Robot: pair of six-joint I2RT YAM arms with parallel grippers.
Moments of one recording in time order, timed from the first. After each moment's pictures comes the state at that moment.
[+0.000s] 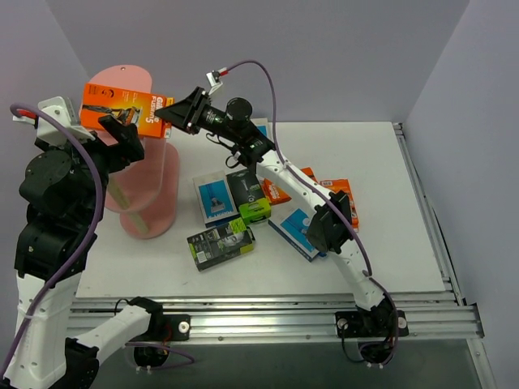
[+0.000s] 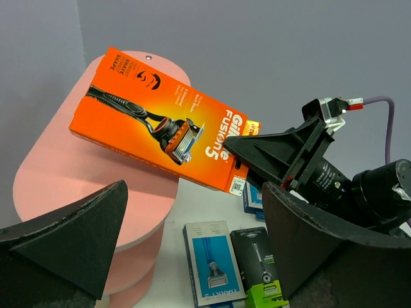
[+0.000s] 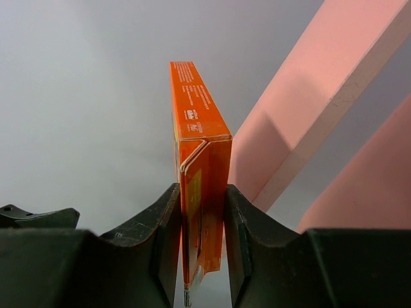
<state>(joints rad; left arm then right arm) -0.36 0.98 1.67 -0.65 -0.47 -0.25 0.77 2.39 2.42 0.30 -0.44 1.23</state>
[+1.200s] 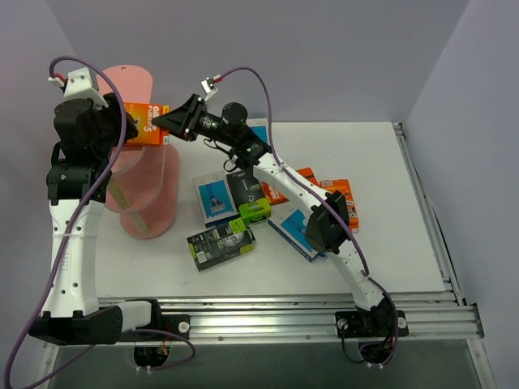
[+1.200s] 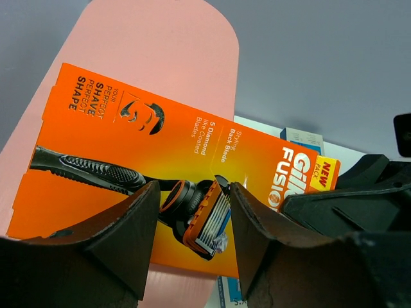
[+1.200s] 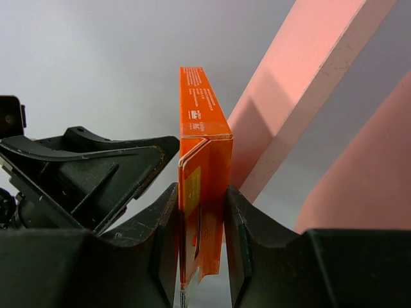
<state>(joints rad) -0.02 1.26 1.69 -0.62 -0.16 -0.26 0.79 2.41 2.41 0.30 -0.48 1.26</state>
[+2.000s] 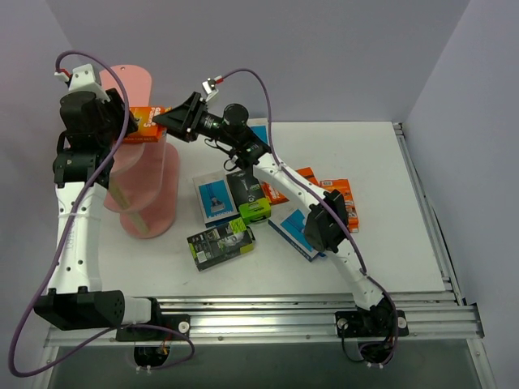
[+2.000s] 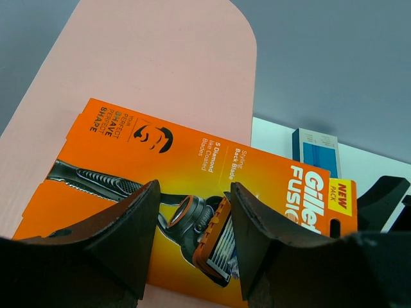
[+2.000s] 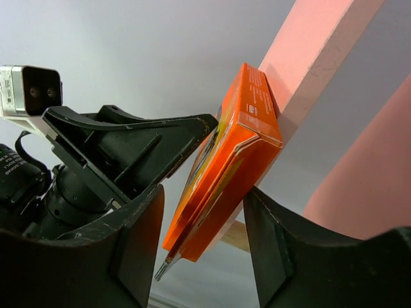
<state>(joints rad) 0.03 1.35 1.68 -0.56 -0.12 -0.26 0.78 2.43 2.41 0.34 -0.49 1.32</state>
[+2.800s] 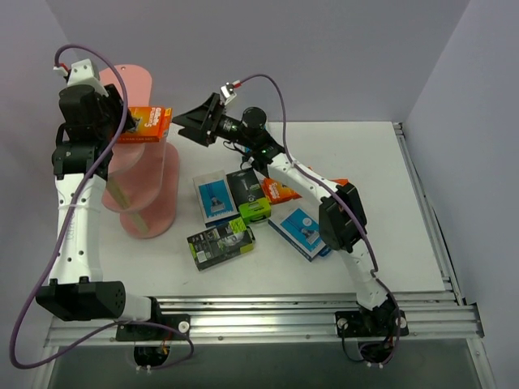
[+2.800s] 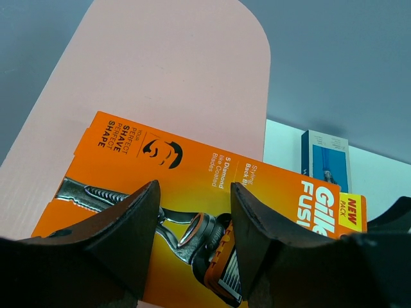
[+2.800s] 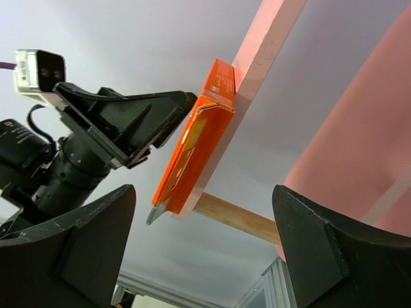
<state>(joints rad) 0.04 1.41 1.75 -0.59 -0.13 -0.25 0.70 2.29 2.07 0.51 -0.56 1.33</state>
